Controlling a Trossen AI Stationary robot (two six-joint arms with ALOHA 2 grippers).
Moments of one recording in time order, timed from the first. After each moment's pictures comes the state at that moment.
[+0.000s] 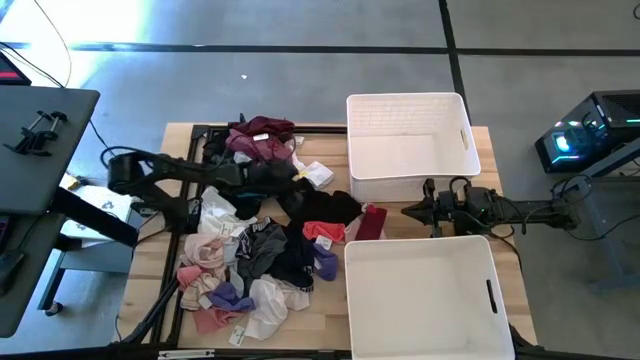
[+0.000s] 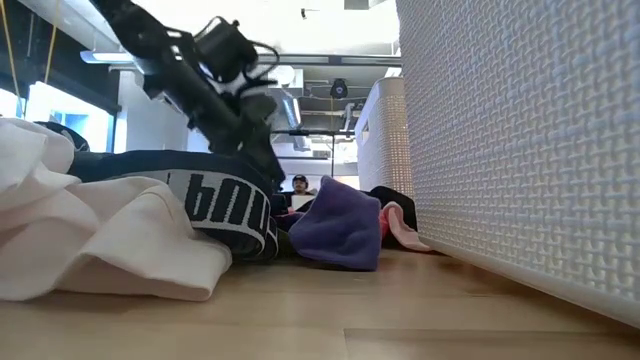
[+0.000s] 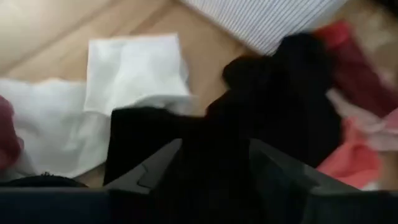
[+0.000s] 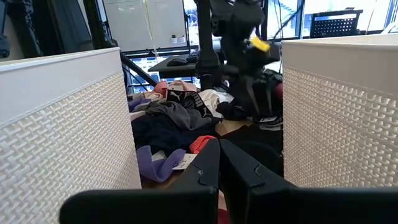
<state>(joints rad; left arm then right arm) 0.25 1.54 0.72 0.05 -0.05 -0.42 0.03 0.03 0.01 0.01 0.01 0.07</state>
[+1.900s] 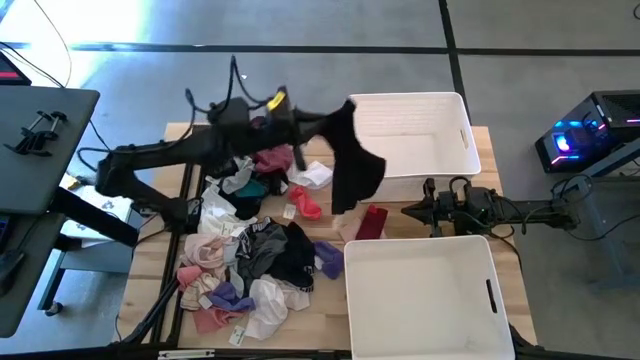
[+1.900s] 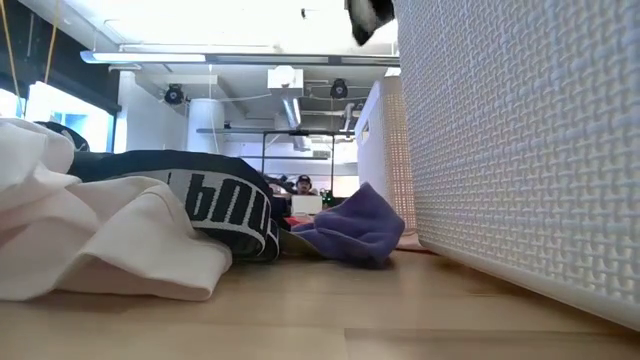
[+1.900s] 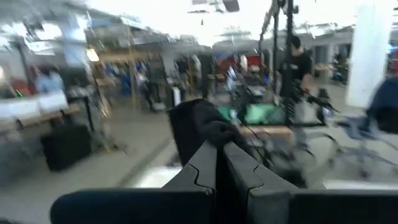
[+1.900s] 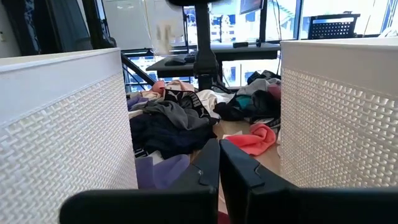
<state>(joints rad) 0.18 1.45 1.47 0.14 -0.09 0.11 0.03 0.03 0.01 0.01 0.02 0.05</state>
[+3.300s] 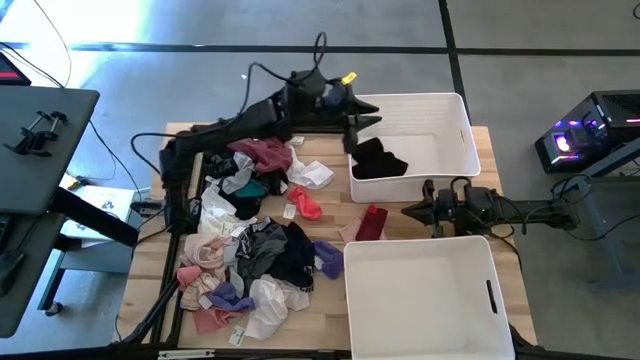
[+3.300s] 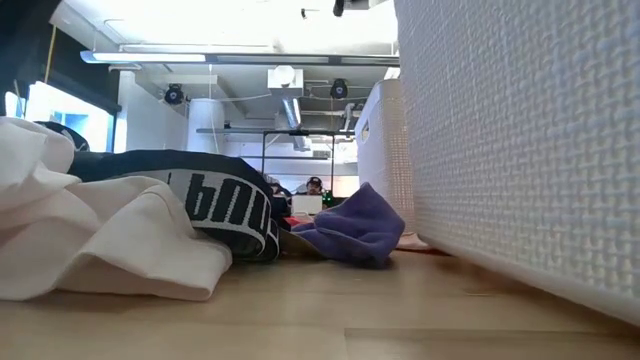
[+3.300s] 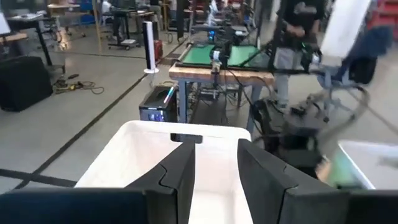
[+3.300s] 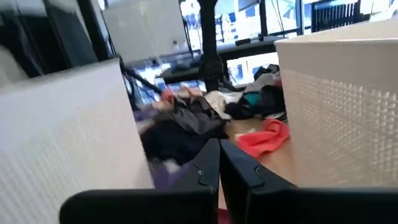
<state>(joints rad) 0.29 1.89 2.02 -0.29 0.13 0.04 0.03 0.03 0.01 0.03 0.01 0.23</state>
